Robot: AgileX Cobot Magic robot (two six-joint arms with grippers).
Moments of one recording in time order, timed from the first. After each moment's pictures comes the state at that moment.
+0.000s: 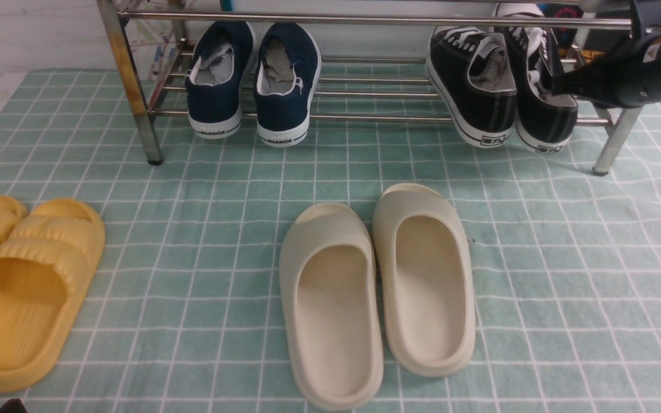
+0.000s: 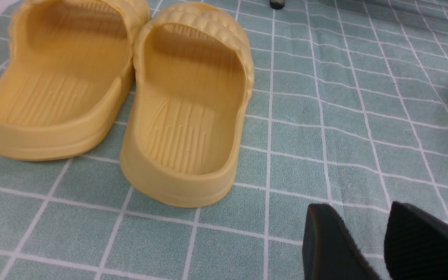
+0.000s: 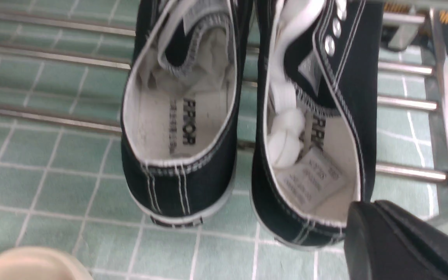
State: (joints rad) right arm 0.10 1.76 -1.38 -0.02 0.34 0.07; left arm 0.00 -0.01 0.03 0.03 0.38 -0.24
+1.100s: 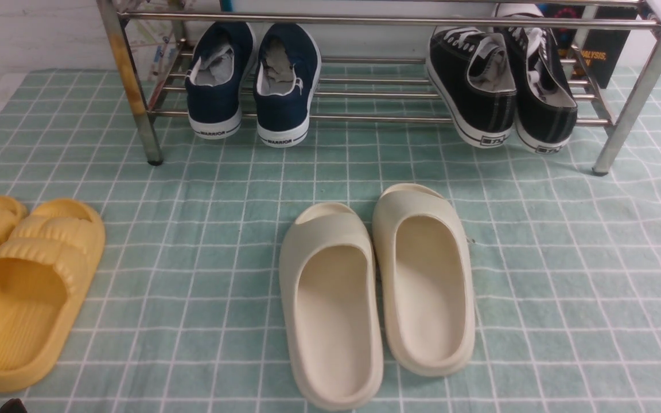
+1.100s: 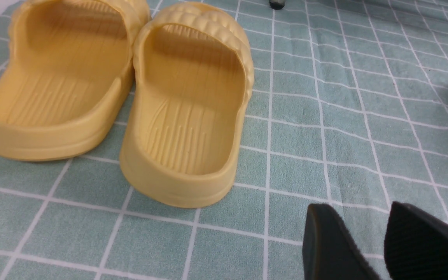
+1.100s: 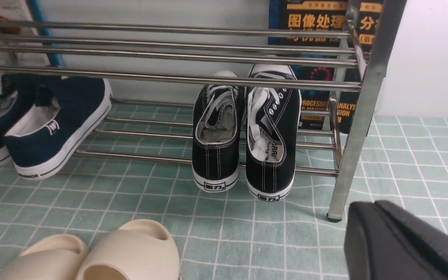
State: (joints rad) right arm 0.10 0.66 -0.81 0.06 0.43 0.04; left arm 0.00 -0.01 0.03 0.03 0.38 -0.24
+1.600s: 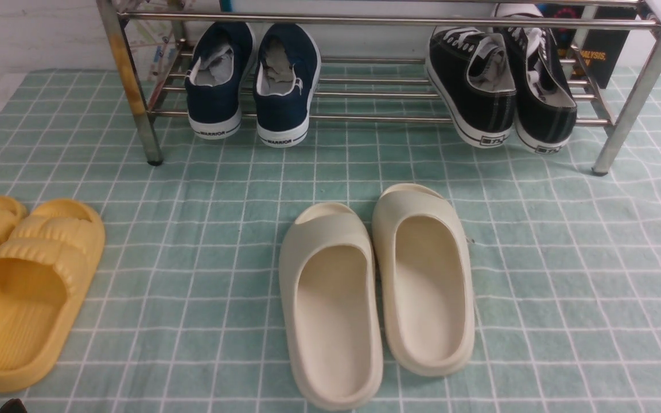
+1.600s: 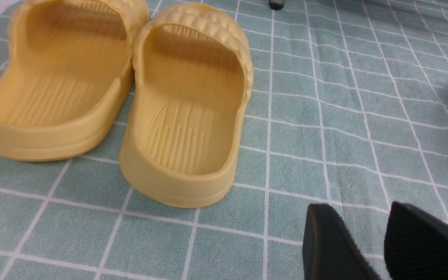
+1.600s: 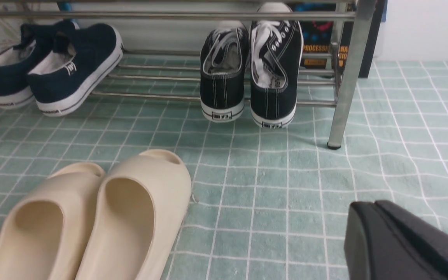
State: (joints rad) right arm 0.10 0.42 -0.74 0.09 0.72 0.04; left arm 0.00 -0.01 0.03 0.03 0.38 -0.24
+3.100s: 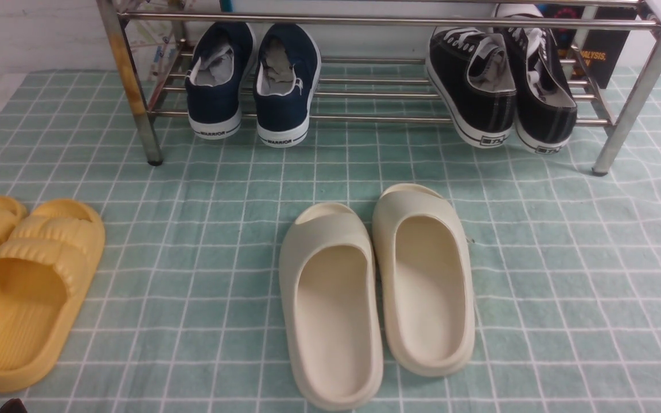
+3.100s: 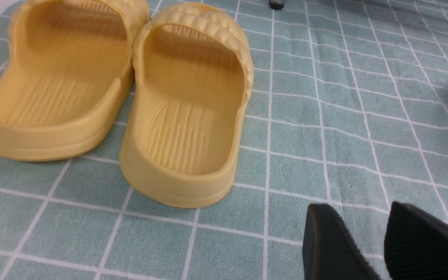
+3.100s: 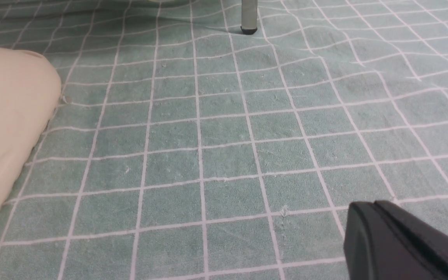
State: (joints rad) right arm -0.10 -0.01 0.02 0.02 0.38 0.07; left arm 0.00 -0.01 0.03 0.03 0.38 -0.24
